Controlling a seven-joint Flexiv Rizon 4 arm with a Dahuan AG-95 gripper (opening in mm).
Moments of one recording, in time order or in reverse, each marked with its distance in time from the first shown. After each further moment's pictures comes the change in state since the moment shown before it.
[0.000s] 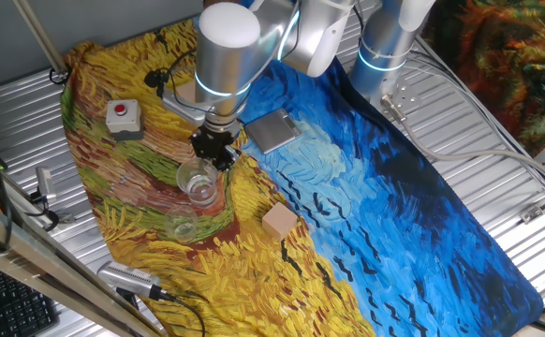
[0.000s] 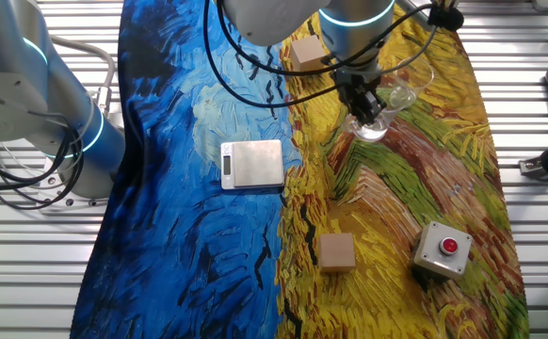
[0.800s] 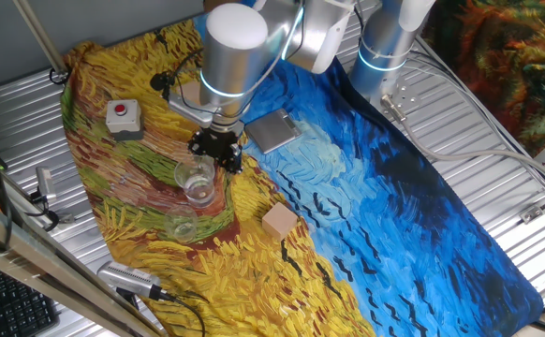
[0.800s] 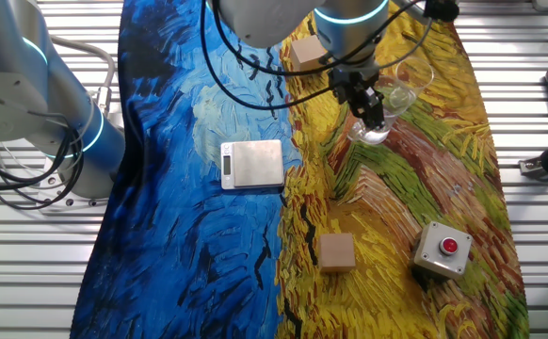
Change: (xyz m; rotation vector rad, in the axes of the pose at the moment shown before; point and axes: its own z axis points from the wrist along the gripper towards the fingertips) arm 0.004 -0.002 0.000 0.039 -0.007 -0.049
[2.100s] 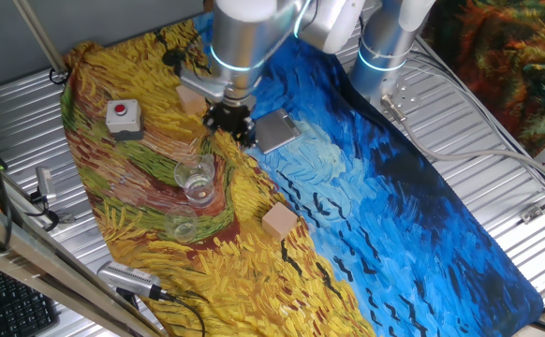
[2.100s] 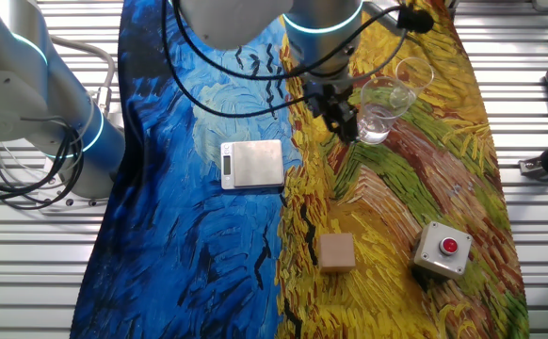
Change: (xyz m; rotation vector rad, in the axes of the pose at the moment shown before) arm 0.066 0.005 -0.042 -0.063 0.116 0.021
